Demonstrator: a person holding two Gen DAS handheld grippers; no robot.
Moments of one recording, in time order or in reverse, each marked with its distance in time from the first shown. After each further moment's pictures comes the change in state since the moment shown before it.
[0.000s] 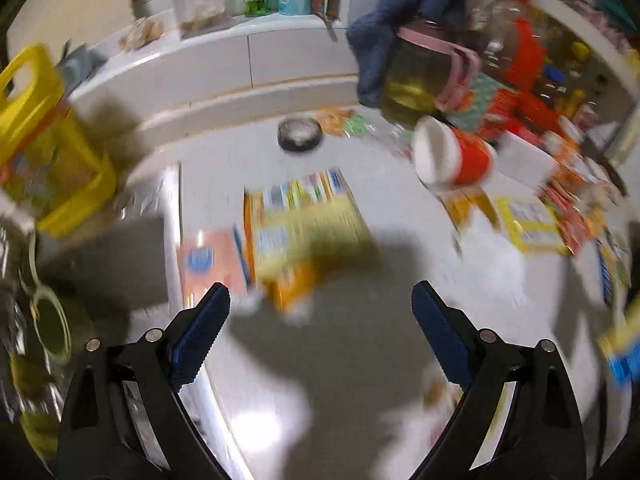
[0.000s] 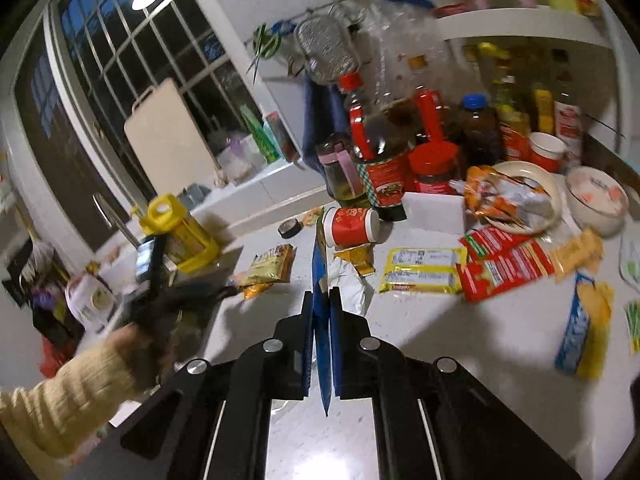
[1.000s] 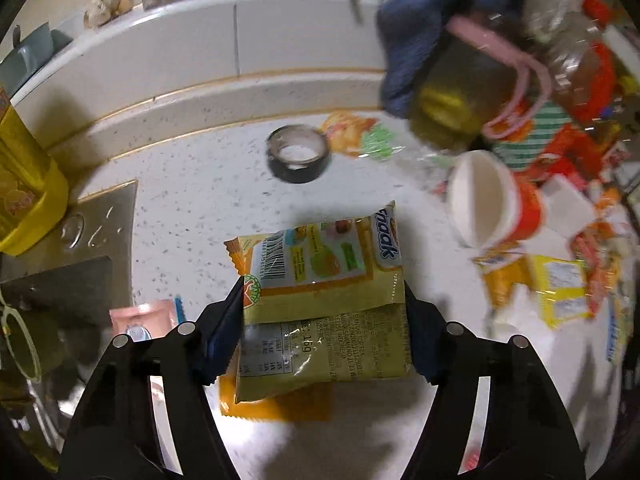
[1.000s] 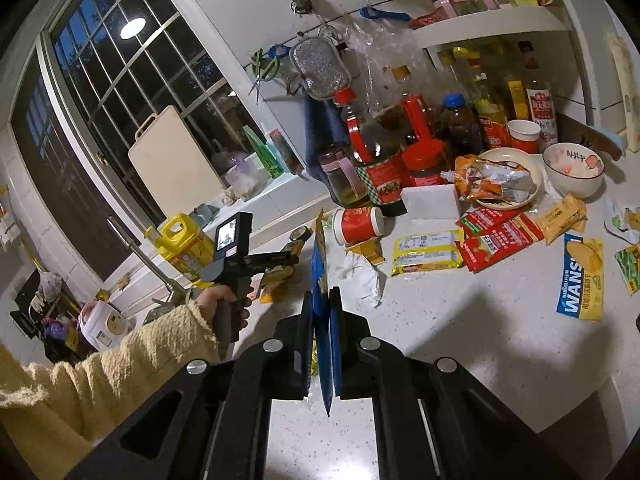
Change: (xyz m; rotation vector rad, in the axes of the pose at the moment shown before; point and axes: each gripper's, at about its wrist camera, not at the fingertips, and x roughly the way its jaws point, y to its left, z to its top) left arm 0.041 0.016 0.034 -0.079 0.029 -0.072; right arm -0.027 0.016 -0.021 0.063 -0.046 0.014
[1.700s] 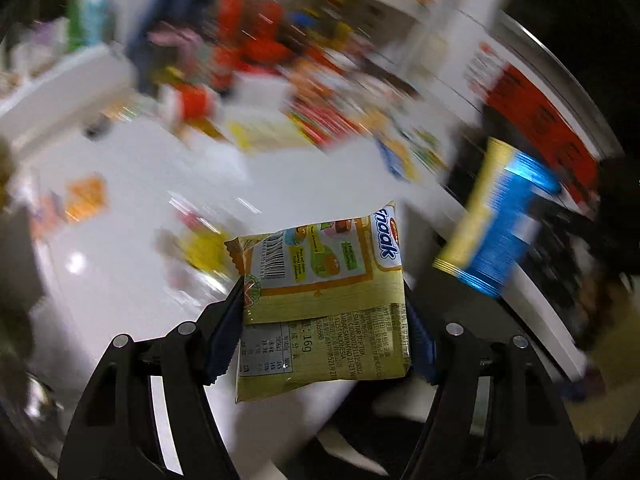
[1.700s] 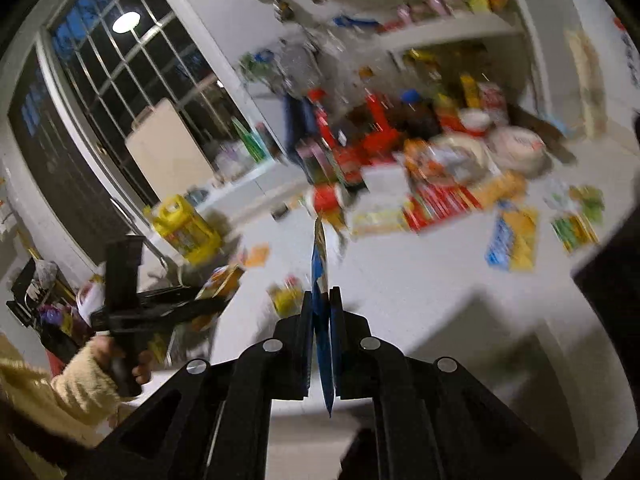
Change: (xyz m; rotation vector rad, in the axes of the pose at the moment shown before) left arm -0.174 -0.150 -0.203 0.391 0.077 -0.479; right arm -0.110 -0.032 -0.058 0.014 0.108 -0.106
